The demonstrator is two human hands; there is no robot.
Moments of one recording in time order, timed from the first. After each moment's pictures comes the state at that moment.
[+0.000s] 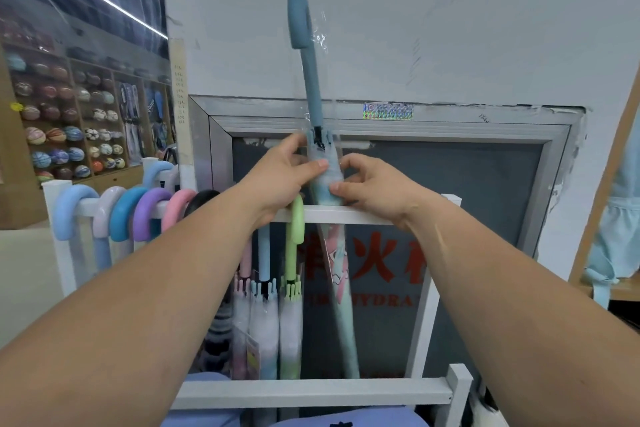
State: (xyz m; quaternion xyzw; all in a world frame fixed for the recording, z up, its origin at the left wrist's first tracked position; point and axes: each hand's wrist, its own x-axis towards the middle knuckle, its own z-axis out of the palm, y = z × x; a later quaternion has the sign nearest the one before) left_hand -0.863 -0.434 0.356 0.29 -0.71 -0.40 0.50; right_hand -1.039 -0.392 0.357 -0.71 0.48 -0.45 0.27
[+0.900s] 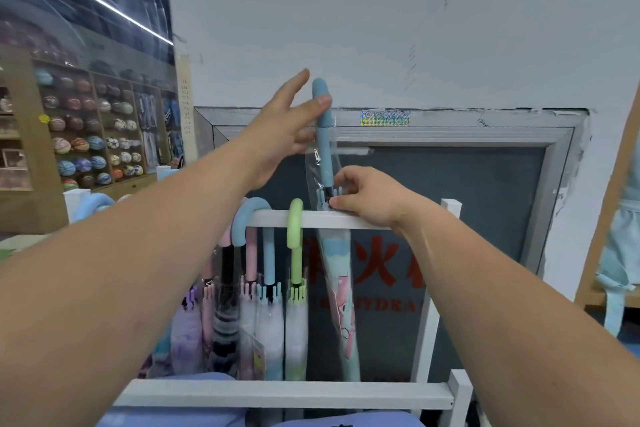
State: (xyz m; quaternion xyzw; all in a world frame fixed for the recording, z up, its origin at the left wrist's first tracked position) left_hand -0.861 -0.403 0.422 0.25 -0.71 -0.39 0.52; right_hand -1.047 -0.404 0.357 -0.74 0.55 -0.36 0.12
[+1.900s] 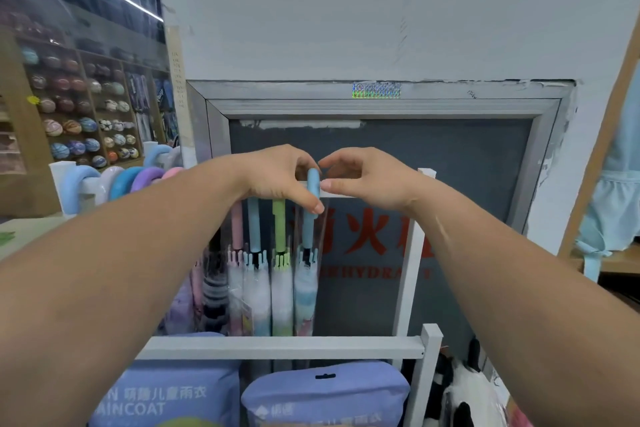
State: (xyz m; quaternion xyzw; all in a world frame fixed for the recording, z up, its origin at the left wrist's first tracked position) left_hand -0.852 -0.398 0.372 0.43 -0.87 -0.17 0.16; right_hand -1.058 -0.360 0.350 -0.79 0.50 -0.33 0.15
